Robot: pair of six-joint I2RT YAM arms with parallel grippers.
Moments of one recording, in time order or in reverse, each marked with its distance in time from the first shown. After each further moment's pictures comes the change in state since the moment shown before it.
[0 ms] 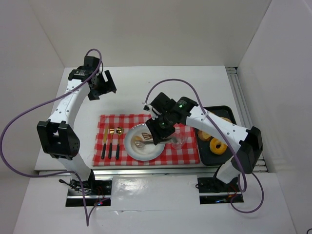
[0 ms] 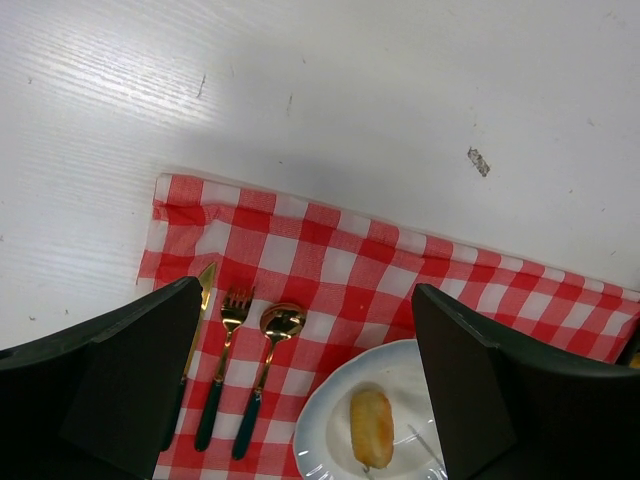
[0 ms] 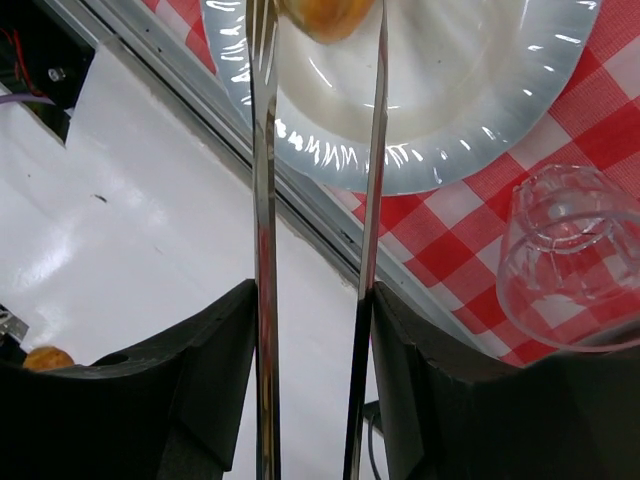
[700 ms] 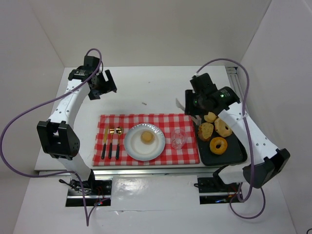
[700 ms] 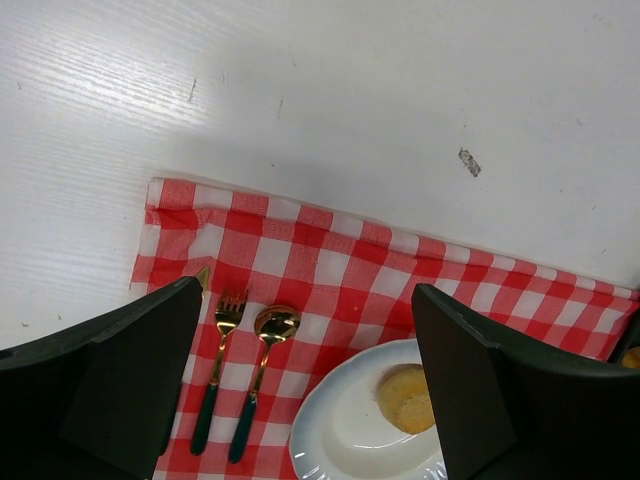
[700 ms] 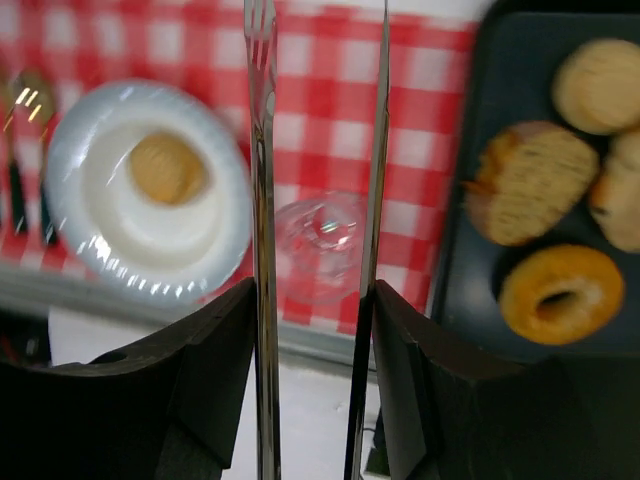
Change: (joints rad) left arm 0.000 0.000 -0.001 0.012 0.016 0.001; right arm -0.341 -0.223 0.043 -0.061 0.315 0.146
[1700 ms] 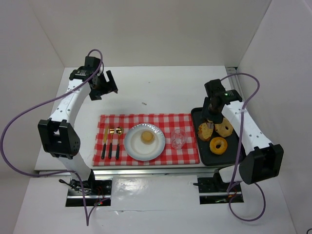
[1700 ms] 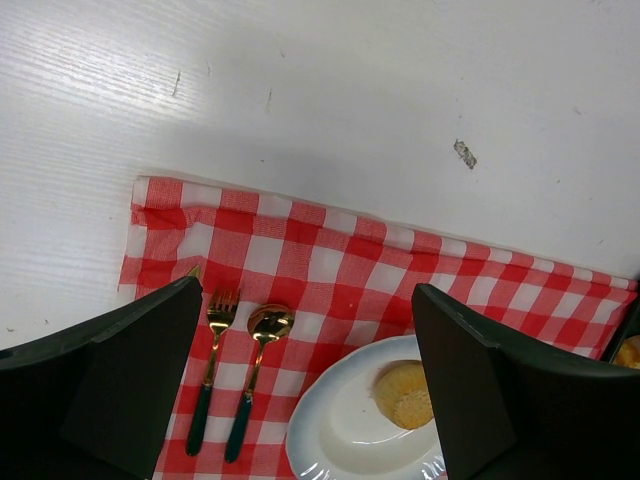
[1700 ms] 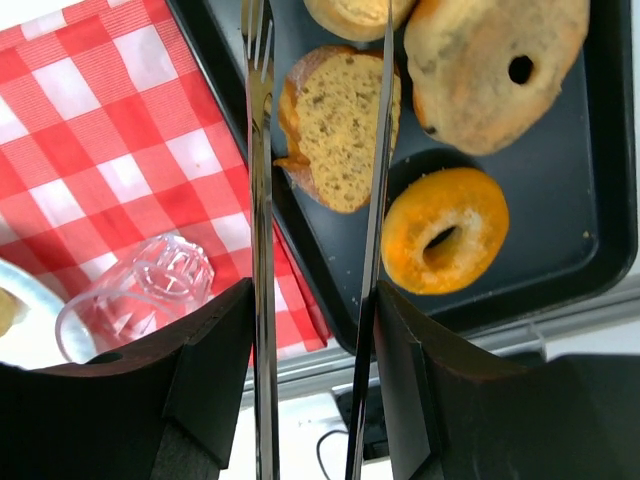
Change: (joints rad) left arm 0.000 0.011 -0.006 0.010 0.031 0.003; right arm -0.328 0.013 -0.235 -0.001 0.145 0.084
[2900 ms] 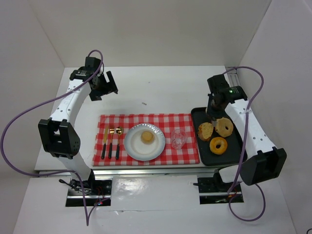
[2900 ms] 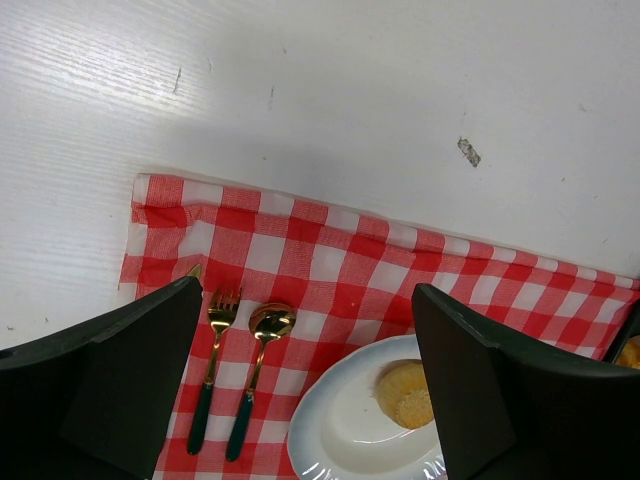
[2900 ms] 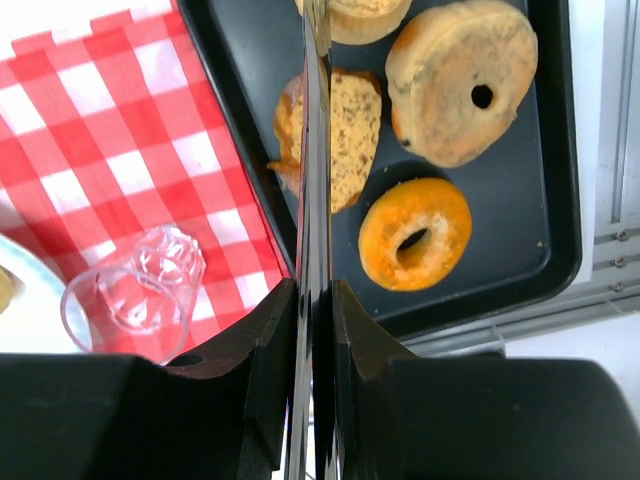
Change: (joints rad) left arm 0.000 0.006 -0.007 0.000 0.000 0.001; right arm 0.000 -0.002 0.107 -0.060 0.025 -0.079
